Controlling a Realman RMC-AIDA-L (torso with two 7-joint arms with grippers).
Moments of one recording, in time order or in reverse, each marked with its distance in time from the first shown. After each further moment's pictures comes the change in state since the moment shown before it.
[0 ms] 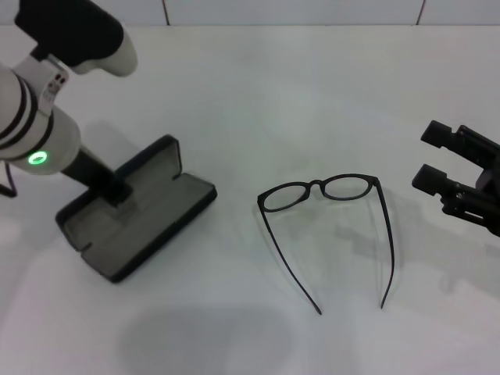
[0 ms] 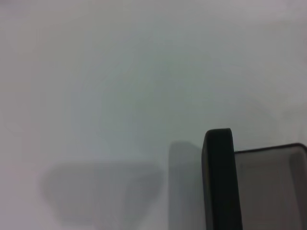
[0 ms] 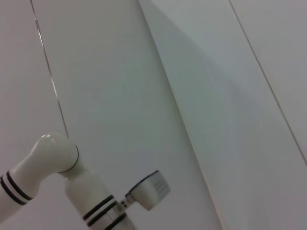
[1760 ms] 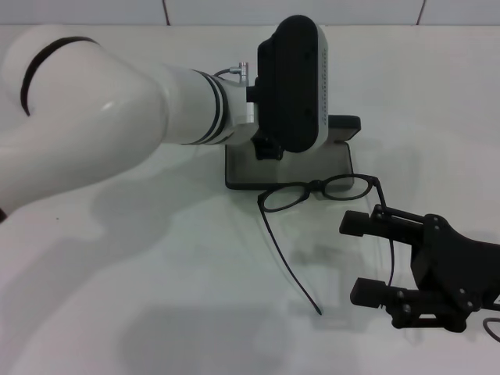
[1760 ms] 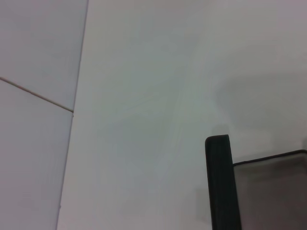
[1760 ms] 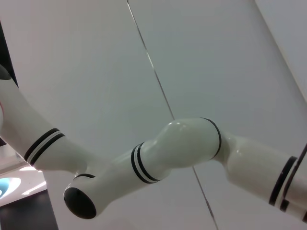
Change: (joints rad) left arm -0.166 -0.005 0.412 -0.362 -0.102 -0.803 0.585; right arm 0.053 0.073 0.000 -0.023 -0.254 -0.118 0.042
